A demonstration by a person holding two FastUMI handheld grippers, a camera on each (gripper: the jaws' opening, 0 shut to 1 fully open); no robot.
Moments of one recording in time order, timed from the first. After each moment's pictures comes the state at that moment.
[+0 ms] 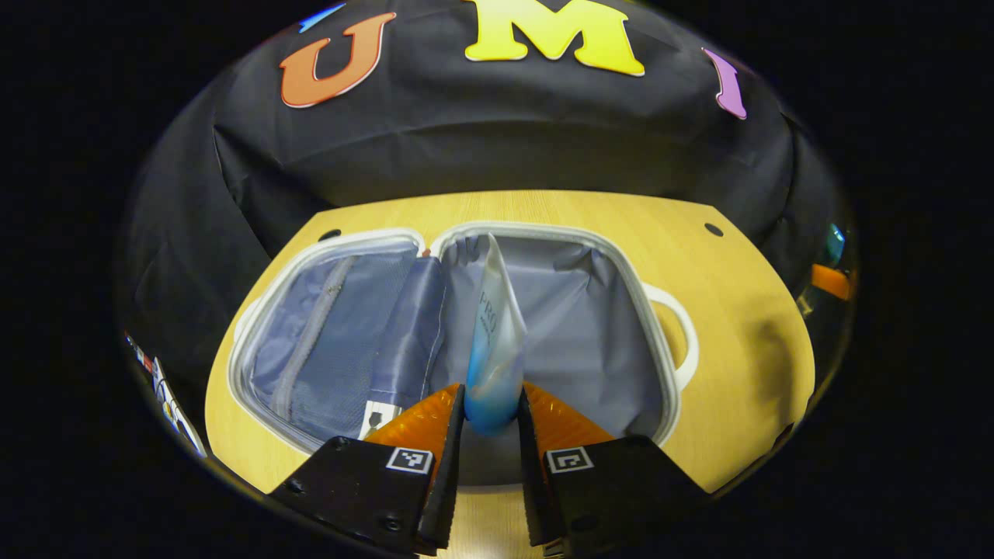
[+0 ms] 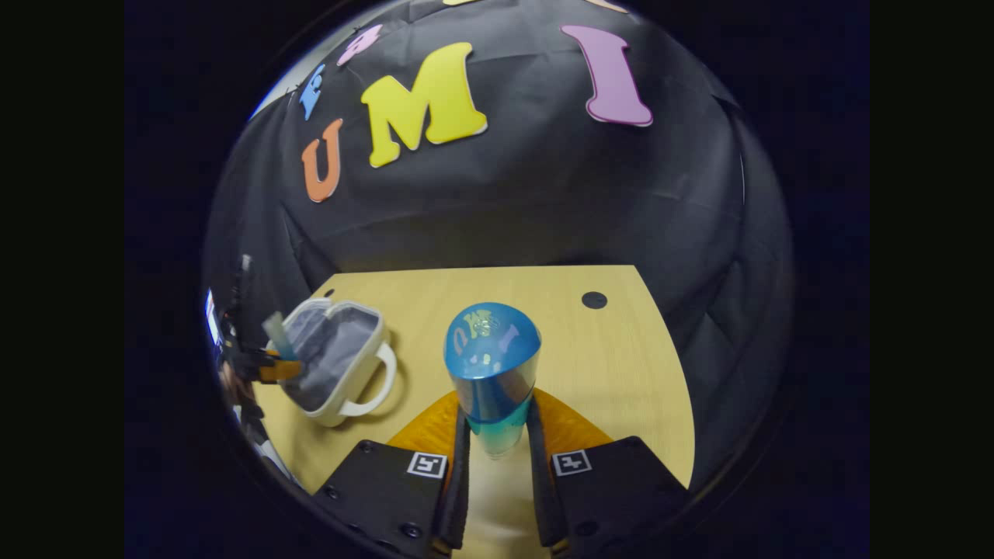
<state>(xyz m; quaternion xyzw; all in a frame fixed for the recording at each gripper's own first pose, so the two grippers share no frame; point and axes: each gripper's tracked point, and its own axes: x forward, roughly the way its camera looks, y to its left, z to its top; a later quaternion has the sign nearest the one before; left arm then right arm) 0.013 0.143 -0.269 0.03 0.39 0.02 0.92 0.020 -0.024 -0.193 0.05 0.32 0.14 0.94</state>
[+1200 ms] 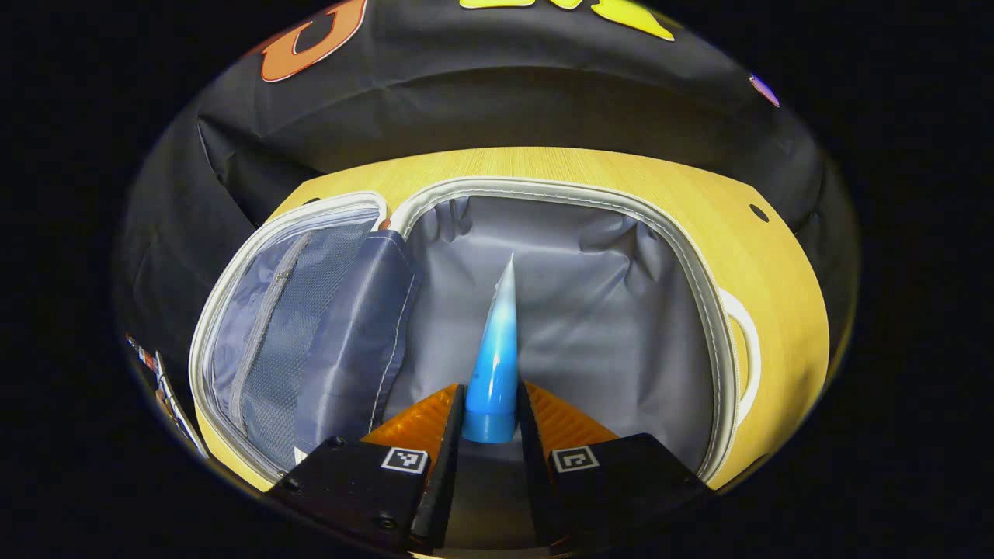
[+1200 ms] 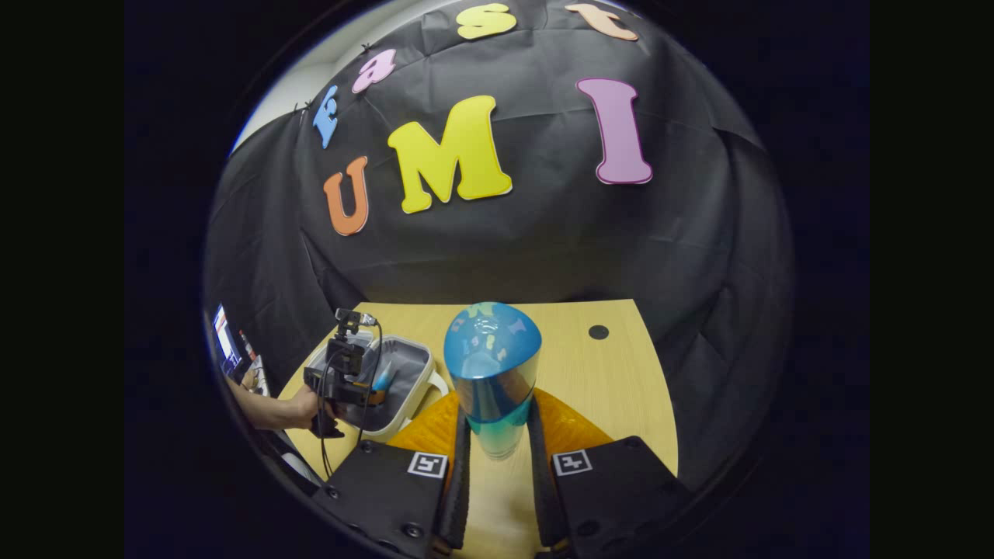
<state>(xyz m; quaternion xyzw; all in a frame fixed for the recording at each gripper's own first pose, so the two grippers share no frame) 0.067 0.141 -0.319 0.03 0.45 0.06 0.89 -0.022 -0.009 -0.098 0.05 0.27 0.15 0.95</state>
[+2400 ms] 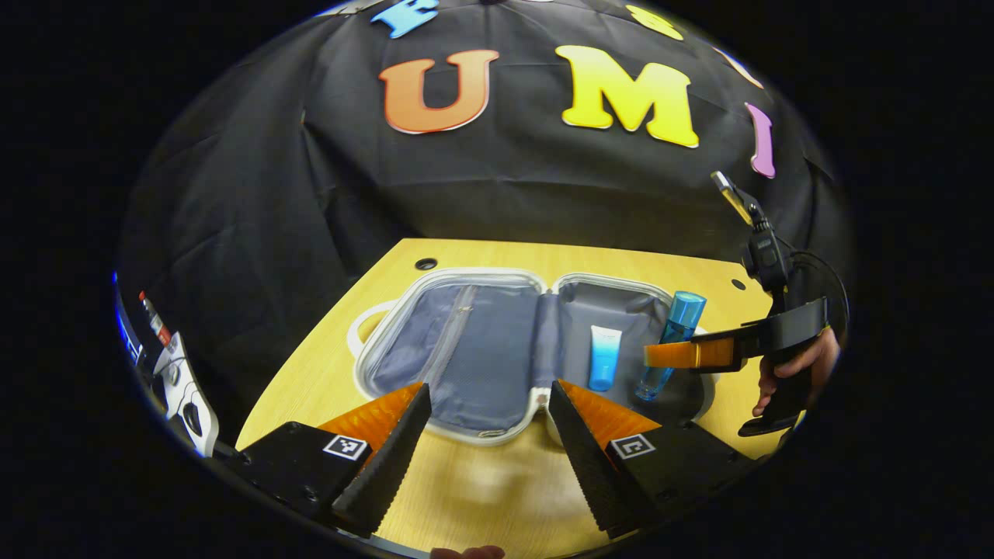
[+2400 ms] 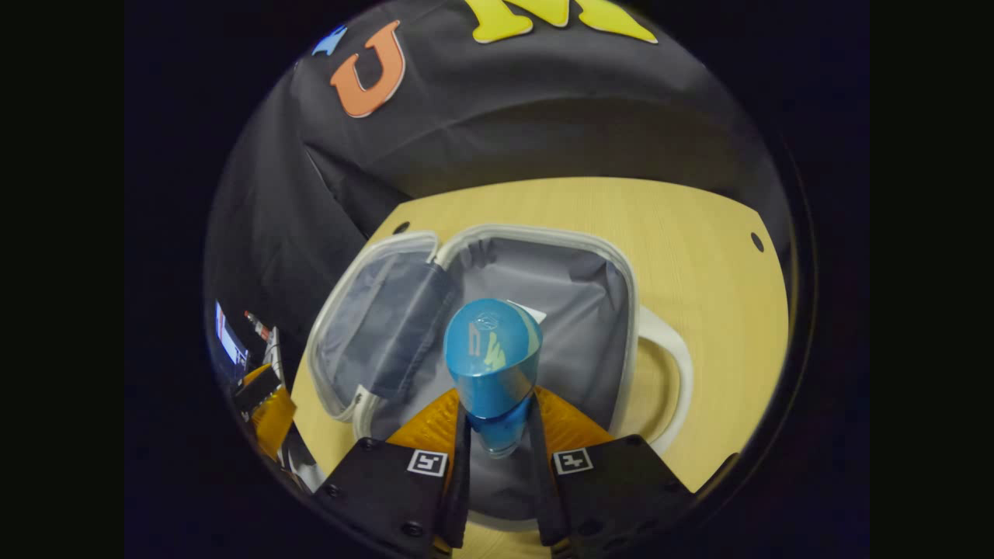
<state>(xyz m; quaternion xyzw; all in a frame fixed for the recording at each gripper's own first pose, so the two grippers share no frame) -0.073 0.280 -0.184 -0.02 0.29 0.11 0.95 0.031 0.320 -0.311 0.06 0.48 0.21 0.85</state>
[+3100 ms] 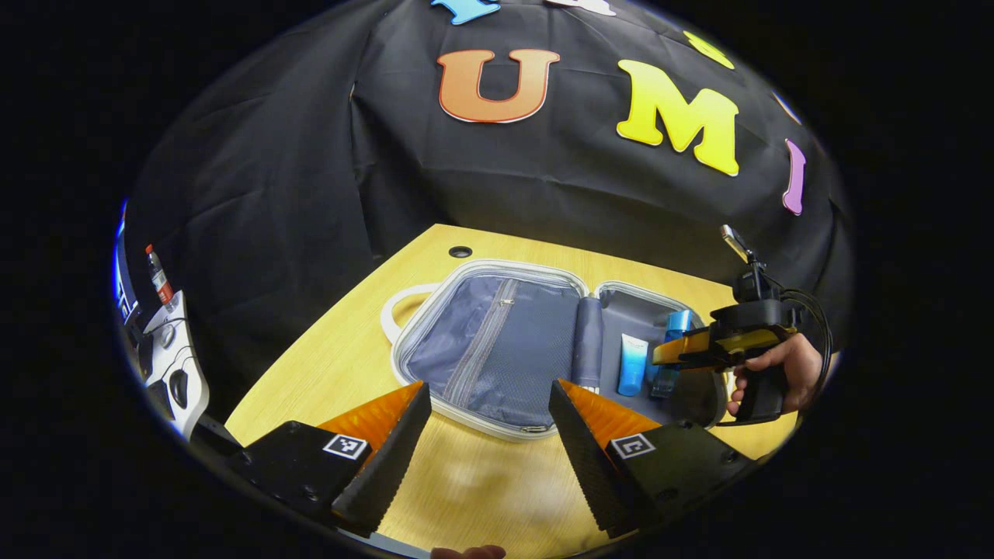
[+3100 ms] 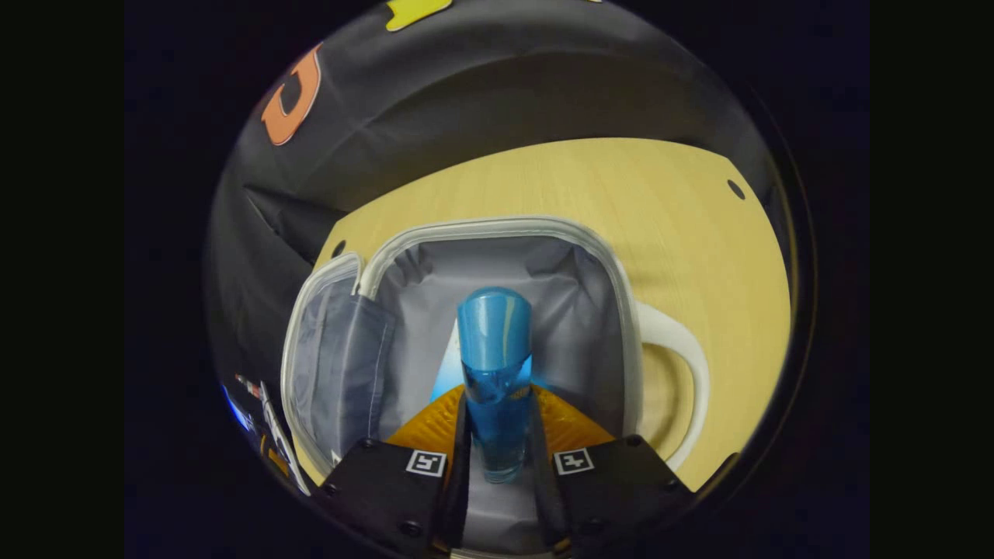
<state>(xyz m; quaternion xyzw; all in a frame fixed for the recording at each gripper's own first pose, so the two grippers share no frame) -0.076 0.306 -0.187 -0.07 0.28 0.13 0.95 0.076 0.320 -0.341 0.11 0.53 0.09 0.84</state>
